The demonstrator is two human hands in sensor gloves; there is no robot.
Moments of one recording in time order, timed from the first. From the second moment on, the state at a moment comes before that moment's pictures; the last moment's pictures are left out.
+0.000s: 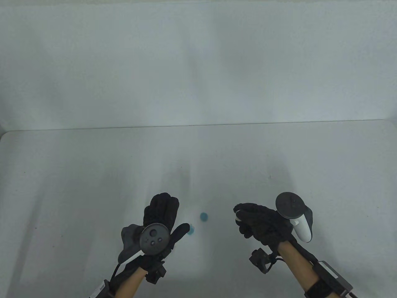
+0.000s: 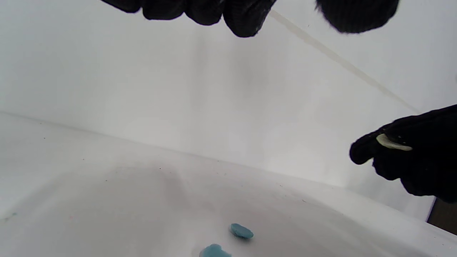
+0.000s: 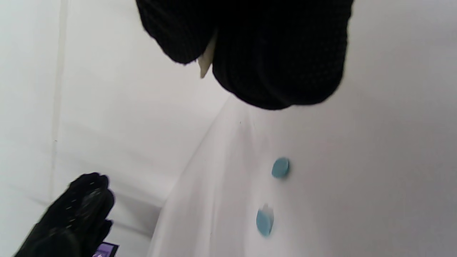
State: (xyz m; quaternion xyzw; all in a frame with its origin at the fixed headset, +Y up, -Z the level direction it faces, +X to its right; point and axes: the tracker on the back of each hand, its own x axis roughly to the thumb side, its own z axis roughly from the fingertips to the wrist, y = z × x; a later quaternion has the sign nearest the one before) left_hand -0.161 -0.664 -0.311 0.06 -0.22 0.15 0.96; right_hand 0.172 -0.681 -0.355 0.06 0.10 0.85 0.51
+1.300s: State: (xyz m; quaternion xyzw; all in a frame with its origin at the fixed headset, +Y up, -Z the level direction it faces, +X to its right) left_hand -0.161 -0.663 -0.311 0.06 -0.21 0.15 0.96; right_hand 0.087 -0.744 -0.448 0.04 0.10 0.98 0.19
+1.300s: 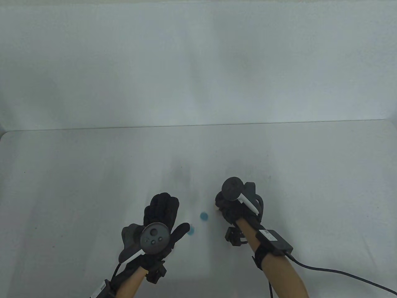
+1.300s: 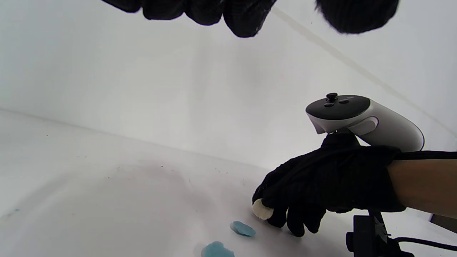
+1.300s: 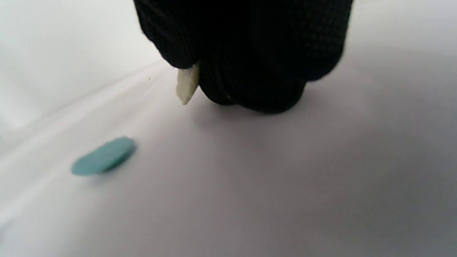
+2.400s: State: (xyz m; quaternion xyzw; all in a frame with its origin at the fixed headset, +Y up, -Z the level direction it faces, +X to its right) left_hand -0.160 -0.657 -0.307 0.07 -0.23 0.16 0.96; right_hand 0.091 -0.686 -0.409 0.13 0.02 0.98 0.15
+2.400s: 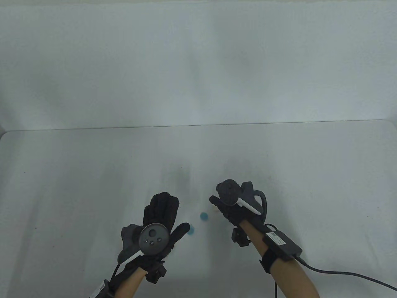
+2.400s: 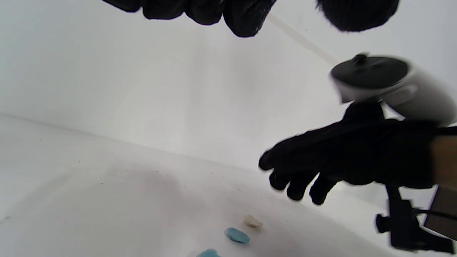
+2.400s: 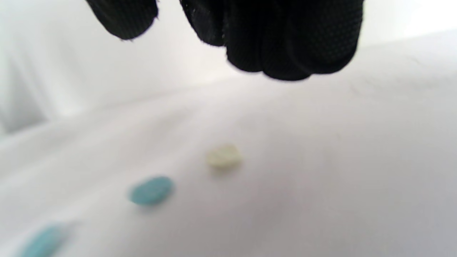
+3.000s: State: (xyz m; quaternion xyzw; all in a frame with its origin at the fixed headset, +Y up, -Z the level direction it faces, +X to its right) left_hand -0.145 -0.642 -0.286 0.09 -0.30 0.14 0.94; right_hand 0.170 -0.646 -0.292 0.22 -0.09 0.96 0.15
